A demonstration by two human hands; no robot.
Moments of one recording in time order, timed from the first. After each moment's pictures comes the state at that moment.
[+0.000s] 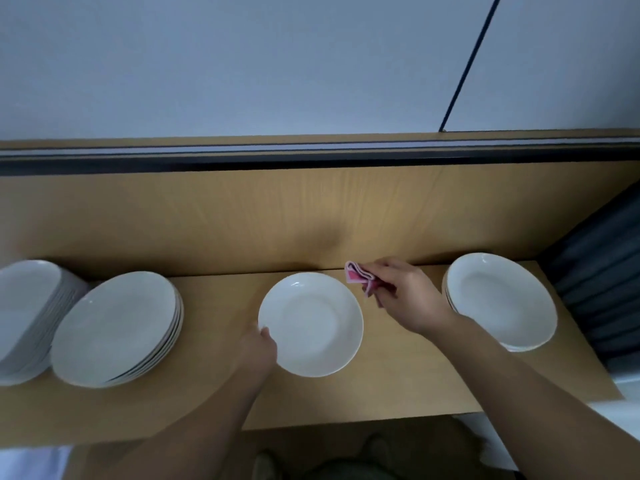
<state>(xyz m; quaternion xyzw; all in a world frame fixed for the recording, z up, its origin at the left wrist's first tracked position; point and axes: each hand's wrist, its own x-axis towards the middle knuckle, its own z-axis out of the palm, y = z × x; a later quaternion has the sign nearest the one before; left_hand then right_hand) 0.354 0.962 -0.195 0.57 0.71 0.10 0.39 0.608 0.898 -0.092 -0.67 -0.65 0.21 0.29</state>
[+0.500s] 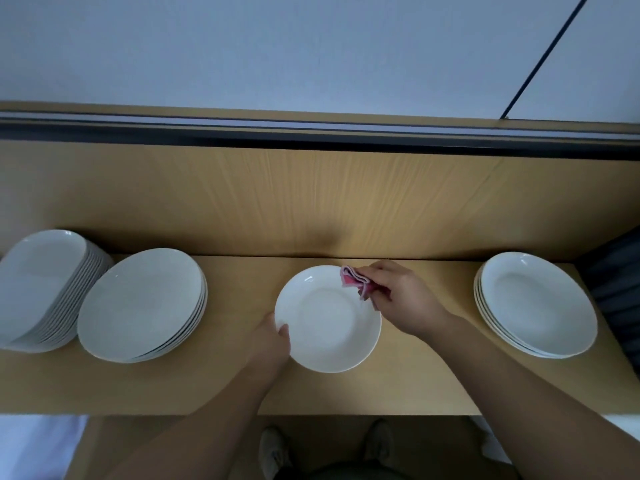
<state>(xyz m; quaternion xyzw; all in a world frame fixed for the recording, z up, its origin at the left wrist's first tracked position) 0.322 0.963 -0.217 0.59 0.67 0.09 0.43 0.562 0.927 -0.121 -0.66 -0.65 0.27 0.26</state>
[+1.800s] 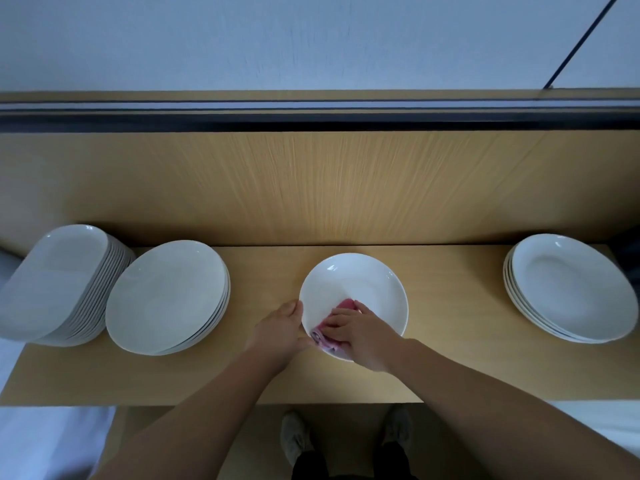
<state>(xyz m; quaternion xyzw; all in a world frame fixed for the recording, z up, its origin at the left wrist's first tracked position) 0.281 0.984 -0.196 0.84 0.46 -0.14 0.24 0.476 0.921 -0.234 -0.52 -0.83 0.20 0.00</state>
